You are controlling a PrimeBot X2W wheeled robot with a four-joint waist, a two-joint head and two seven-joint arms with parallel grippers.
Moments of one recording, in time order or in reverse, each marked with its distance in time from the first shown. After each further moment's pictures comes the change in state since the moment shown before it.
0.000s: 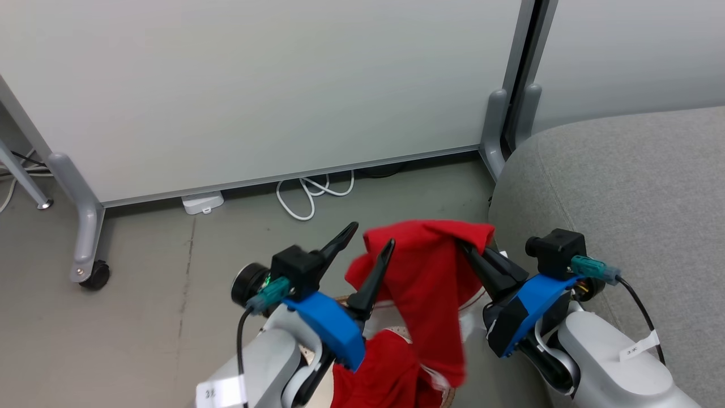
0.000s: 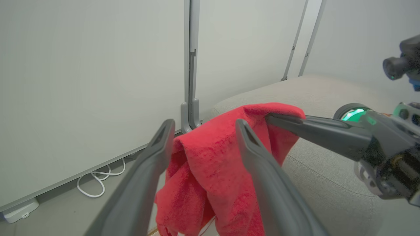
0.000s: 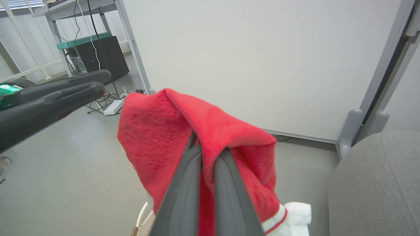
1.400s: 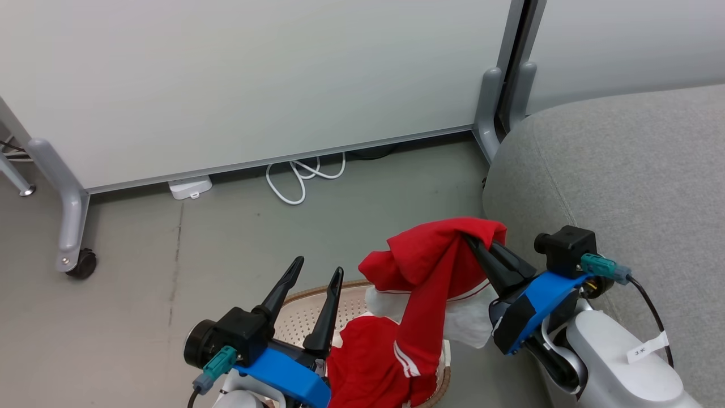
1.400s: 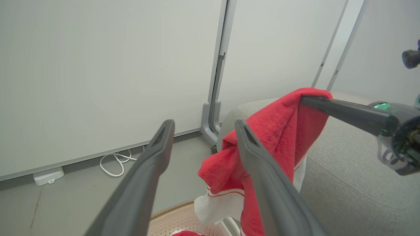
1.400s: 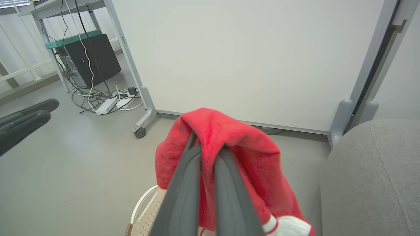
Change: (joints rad) left arm 0.371 -0.049 0.428 -0.234 0.334 -0.054 -0.001; right arm 0.047 0.000 -0.090 -0.078 -0.060 0.000 0.045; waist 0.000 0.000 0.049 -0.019
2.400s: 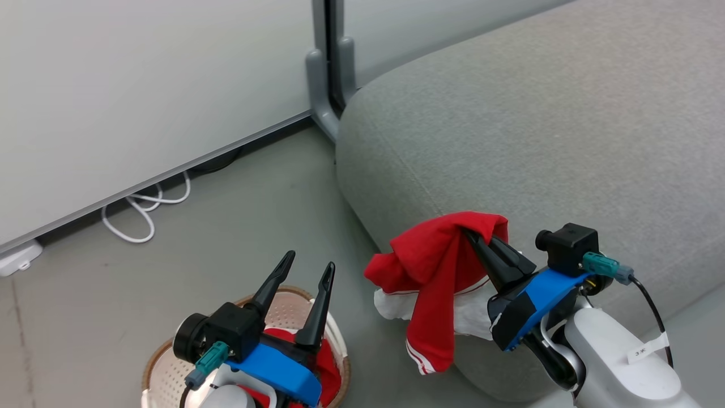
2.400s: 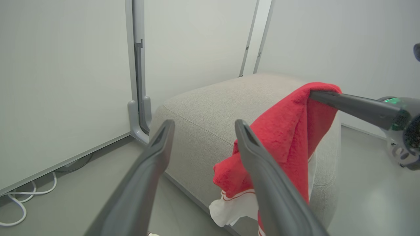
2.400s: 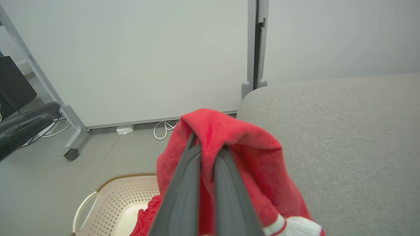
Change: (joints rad) left arm -0.015 0.029 0.005 -0.003 0.012 0.000 0.000; right arm -0.003 0.014 -0.015 -0.001 -0.008 0.000 -0.022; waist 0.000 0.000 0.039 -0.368
